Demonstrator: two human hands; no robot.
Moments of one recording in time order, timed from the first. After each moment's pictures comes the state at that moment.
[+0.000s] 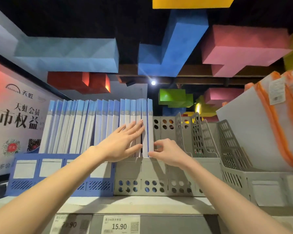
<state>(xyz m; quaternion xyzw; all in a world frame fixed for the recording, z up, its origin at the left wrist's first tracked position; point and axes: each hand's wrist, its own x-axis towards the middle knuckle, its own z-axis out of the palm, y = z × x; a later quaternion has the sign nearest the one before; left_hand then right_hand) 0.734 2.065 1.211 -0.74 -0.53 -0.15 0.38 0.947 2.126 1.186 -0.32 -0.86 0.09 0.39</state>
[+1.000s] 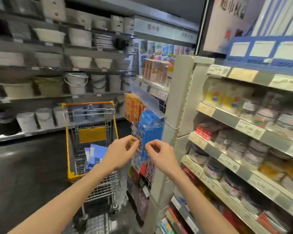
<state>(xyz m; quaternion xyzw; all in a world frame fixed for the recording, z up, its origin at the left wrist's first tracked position) 0.661 1.504 0.788 -0.26 -0.86 -0.43 0.09 0.736 1.671 0.812 -0.02 -0.87 0.46 0.17</state>
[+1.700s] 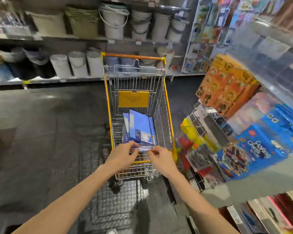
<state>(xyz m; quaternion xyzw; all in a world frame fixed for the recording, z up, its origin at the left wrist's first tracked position) 0.403 1.286 0.585 -0.09 -0.93 -0.35 -0.10 0.429 1.464 0.607 -0.05 -0.92 0.39 -0.09</state>
